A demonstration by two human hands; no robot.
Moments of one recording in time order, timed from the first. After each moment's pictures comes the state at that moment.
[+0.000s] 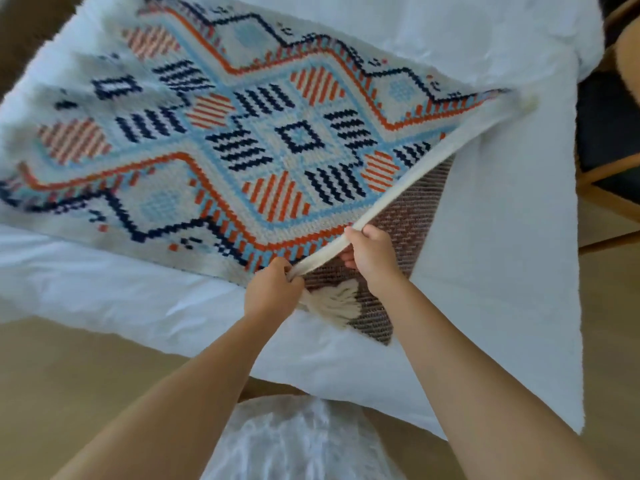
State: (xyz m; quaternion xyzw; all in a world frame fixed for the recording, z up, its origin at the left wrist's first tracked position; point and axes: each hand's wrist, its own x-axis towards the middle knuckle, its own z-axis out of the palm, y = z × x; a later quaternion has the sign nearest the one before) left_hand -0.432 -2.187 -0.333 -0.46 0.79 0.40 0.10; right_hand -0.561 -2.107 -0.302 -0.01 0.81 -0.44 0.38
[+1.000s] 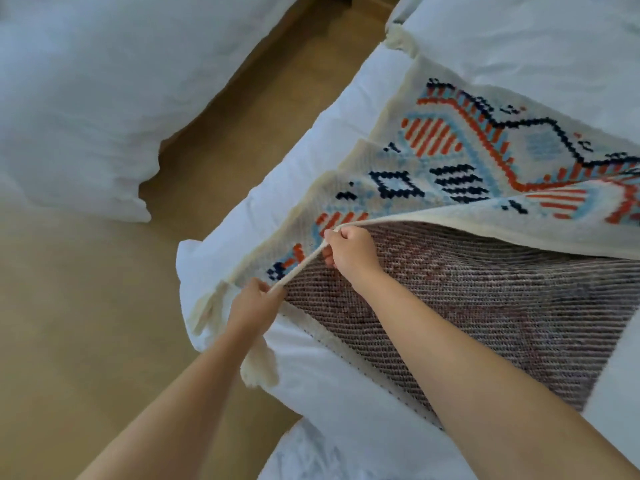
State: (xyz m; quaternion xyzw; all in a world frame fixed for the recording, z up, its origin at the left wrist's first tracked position) left_hand -0.202 -2.627 -0.358 -0.69 0.58 0.43 0.04; right_hand -0.370 -2.614 -0.344 -0.24 0.77 -0.36 0.46
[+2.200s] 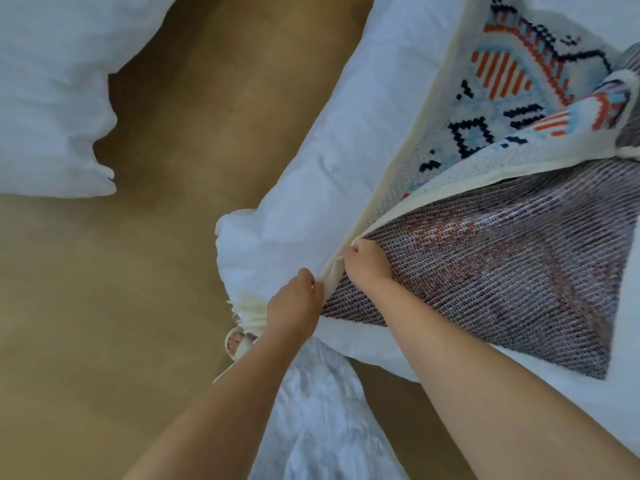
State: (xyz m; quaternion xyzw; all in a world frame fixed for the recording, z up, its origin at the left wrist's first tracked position) left_hand -0.043 -2.721 -0.441 -0.44 0.78 0.41 0.17; right_hand -0.175 -2.694 -0.417 -0.16 0.90 -0.12 0.40
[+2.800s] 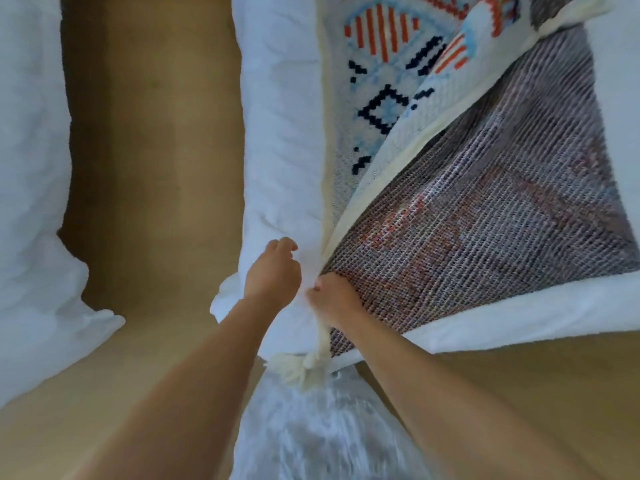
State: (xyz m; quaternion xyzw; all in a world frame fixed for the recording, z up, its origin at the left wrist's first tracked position) left_hand -0.154 -2.829 -0.410 -0.28 0.87 0.32 0.24; right_hand -0.173 -2.719 -0.431 -0.08 0.86 -0.18 0.46
